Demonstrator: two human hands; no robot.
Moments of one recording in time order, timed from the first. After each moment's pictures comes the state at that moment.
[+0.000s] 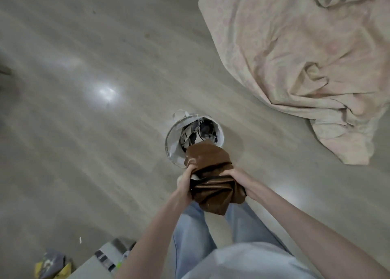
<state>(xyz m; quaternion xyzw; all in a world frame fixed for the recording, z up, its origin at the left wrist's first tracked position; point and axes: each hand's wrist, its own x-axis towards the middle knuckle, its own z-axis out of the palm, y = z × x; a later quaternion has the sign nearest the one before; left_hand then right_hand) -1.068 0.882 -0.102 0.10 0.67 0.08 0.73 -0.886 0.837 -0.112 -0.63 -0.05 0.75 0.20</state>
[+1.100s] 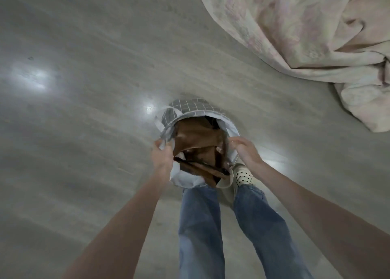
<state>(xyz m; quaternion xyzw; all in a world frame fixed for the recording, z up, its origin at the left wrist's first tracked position) -1.165 1.114 -0.480 0.34 0.79 0.06 0.52 -0.954 1.005 -0.425 -0.79 0.00 0.56 0.24</state>
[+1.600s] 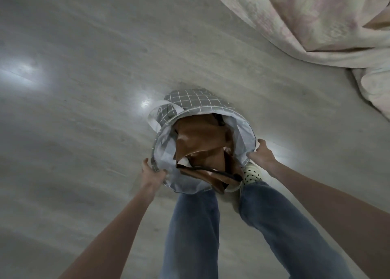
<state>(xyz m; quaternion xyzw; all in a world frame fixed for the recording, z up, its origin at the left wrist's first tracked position) -1.253 1.072 -0.585 0.38 0.76 -0.11 0.52 -0.940 0.958 -0.538 -0.84 -0.02 0.54 0.05</state>
